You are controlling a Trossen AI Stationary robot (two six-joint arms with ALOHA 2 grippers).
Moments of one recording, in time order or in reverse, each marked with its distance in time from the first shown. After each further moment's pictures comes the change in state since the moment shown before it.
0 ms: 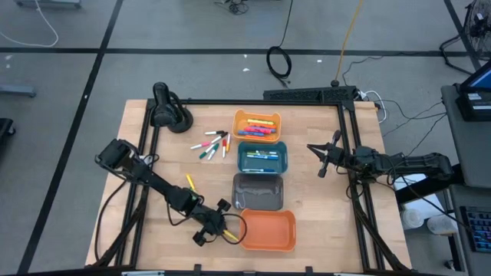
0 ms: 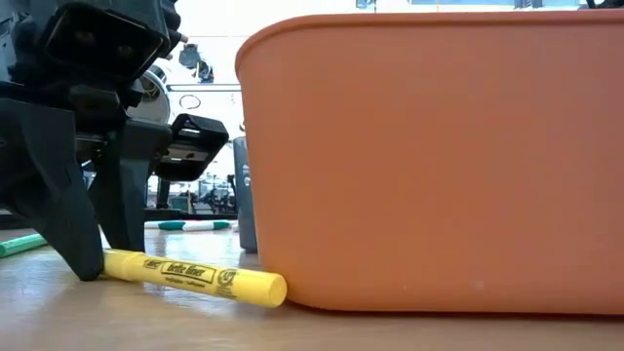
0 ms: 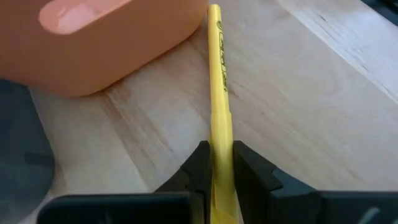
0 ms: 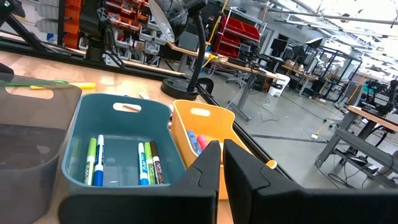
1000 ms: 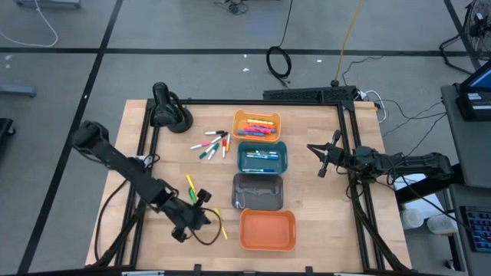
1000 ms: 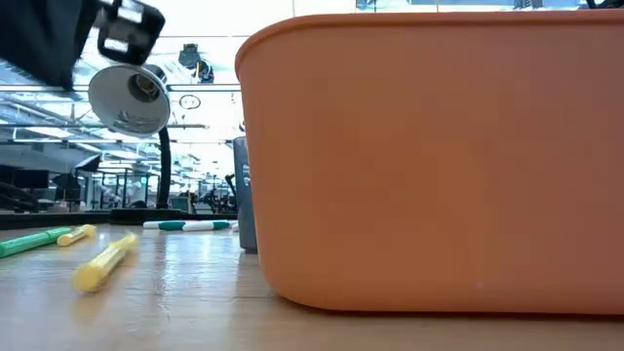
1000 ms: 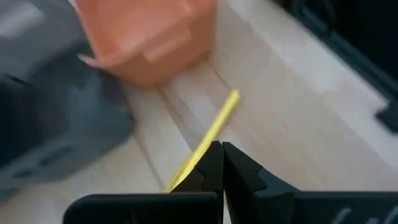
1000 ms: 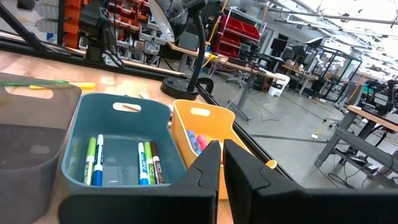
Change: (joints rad) left arm -0.120 -0.431 -0.006 -0.302 -0.209 -0.066; right arm 0.000 0.000 0.000 0.000 0.000 0.000
